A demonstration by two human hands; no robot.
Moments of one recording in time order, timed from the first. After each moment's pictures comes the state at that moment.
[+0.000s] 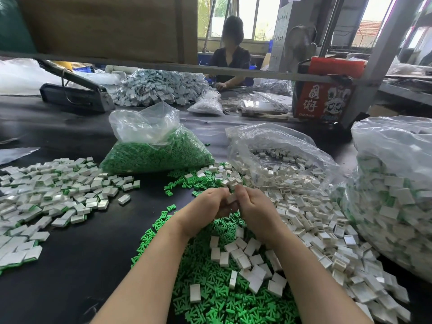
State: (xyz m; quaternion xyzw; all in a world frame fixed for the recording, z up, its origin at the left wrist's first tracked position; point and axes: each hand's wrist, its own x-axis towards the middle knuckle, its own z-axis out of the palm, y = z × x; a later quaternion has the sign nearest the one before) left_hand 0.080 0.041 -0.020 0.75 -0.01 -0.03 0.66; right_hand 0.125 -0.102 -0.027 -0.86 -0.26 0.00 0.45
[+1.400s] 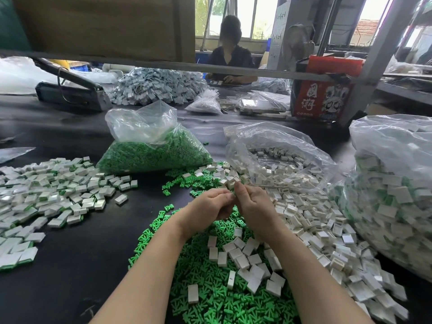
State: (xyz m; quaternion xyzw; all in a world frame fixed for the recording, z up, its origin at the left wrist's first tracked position) left_hand 0.076 0.038 -0.016 0.76 -0.06 -0.04 0.65; right_hand 0.130 -0.102 -0.033 -0.81 -0.28 -0.01 0.52
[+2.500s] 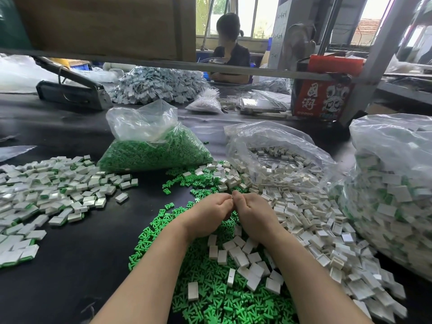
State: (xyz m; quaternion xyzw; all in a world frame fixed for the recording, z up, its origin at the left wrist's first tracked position) left_hand 0.076 0.036 -0.021 0.85 -0.03 -0.06 0.53; right_hand 0.127 -0.105 -0.036 -0.88 -0.28 -0.01 0.38
